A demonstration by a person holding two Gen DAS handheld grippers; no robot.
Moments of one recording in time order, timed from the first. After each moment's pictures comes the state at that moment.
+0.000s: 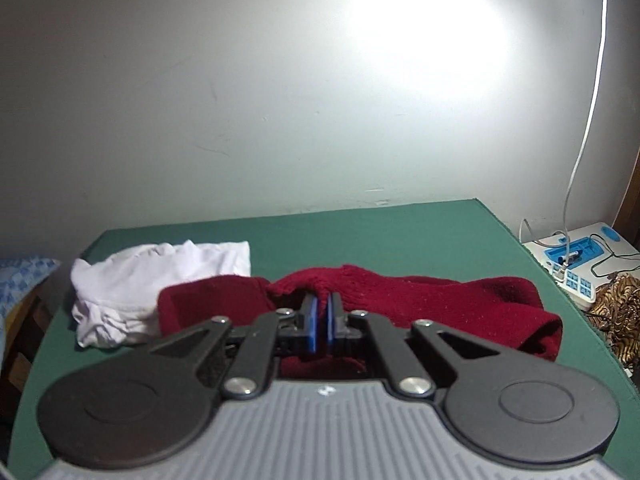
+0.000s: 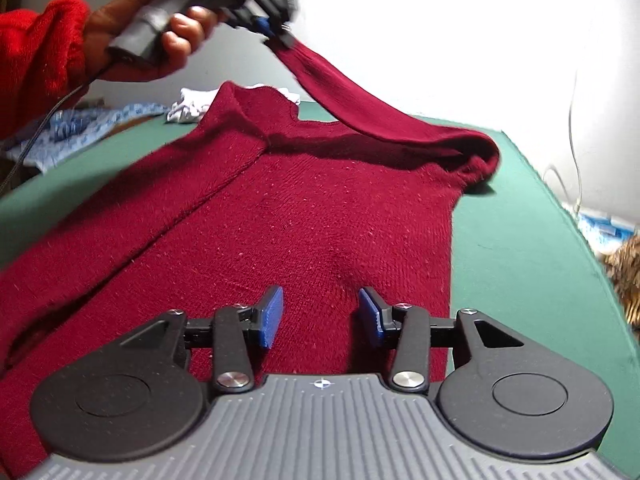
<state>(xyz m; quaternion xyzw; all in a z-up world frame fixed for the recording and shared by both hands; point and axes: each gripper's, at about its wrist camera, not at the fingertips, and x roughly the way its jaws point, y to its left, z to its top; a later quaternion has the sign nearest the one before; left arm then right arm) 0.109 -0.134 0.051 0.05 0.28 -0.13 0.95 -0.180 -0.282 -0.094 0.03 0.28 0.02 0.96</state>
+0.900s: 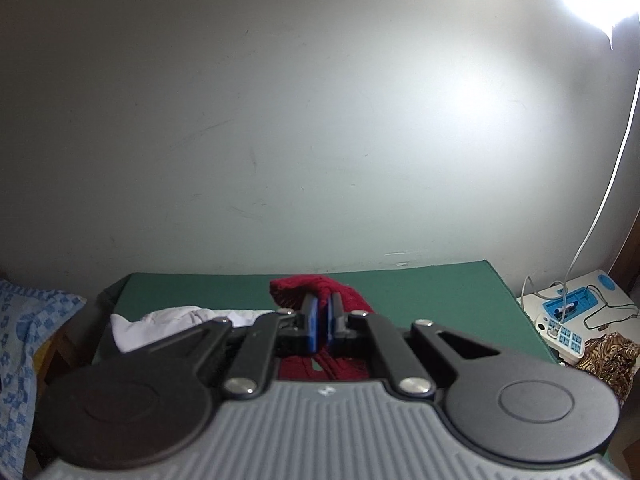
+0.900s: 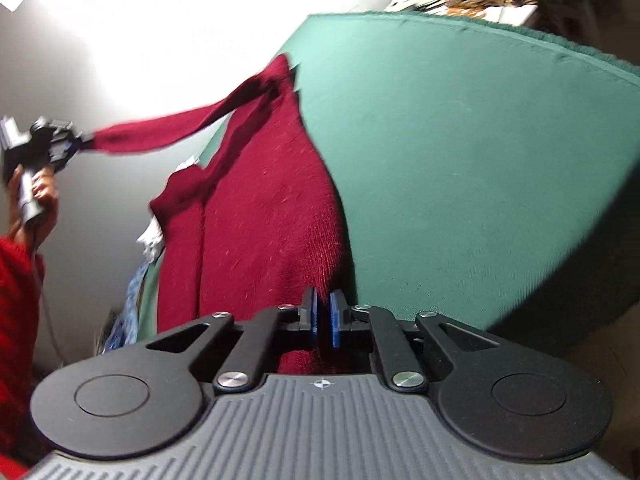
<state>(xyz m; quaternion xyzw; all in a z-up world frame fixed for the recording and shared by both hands) 0.152 -0.083 0.142 0.00 0.28 -0.15 0.95 -0.291 -0.318 -0.110 0.44 0.28 -0.11 0.84</state>
